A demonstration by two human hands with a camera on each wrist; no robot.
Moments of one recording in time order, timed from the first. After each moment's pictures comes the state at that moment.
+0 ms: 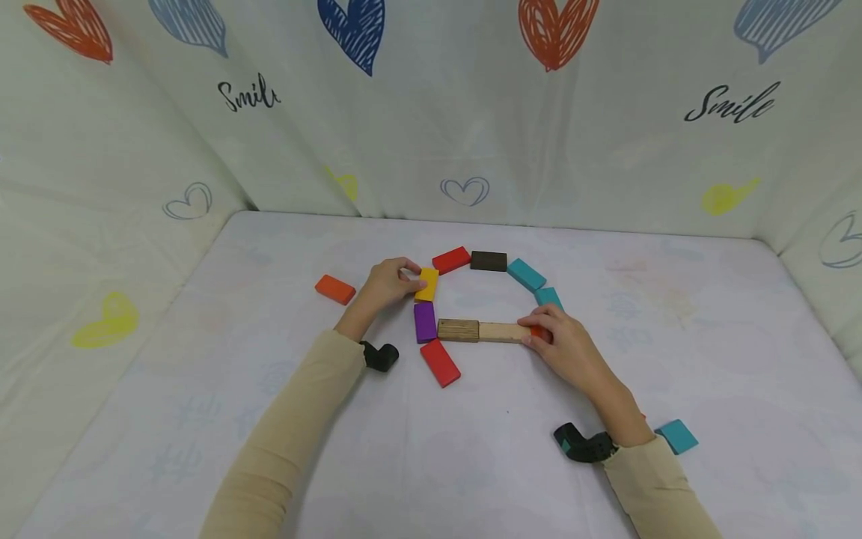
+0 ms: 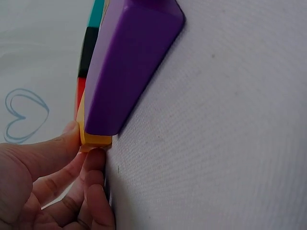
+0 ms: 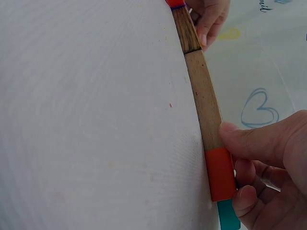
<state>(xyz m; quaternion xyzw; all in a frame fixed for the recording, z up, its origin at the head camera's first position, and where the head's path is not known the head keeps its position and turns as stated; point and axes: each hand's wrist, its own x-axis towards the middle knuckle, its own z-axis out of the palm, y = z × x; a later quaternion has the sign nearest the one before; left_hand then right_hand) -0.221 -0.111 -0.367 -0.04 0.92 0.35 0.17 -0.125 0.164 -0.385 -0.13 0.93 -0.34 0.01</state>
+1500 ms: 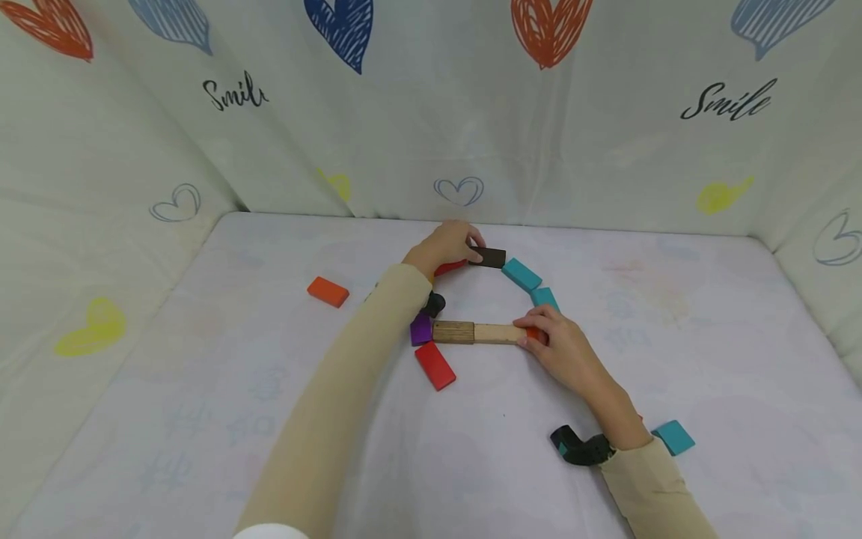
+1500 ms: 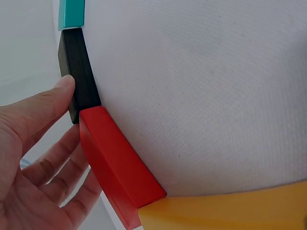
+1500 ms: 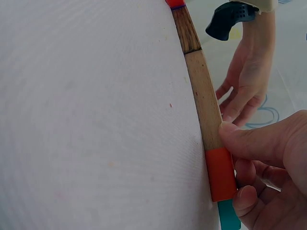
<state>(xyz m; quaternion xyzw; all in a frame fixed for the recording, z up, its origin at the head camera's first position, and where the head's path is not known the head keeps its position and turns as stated) -0.297 -0.025 -0.354 0.19 0.94 0.22 0.19 -0.124 0.163 -0.383 -0.13 0.93 -0.34 0.00</state>
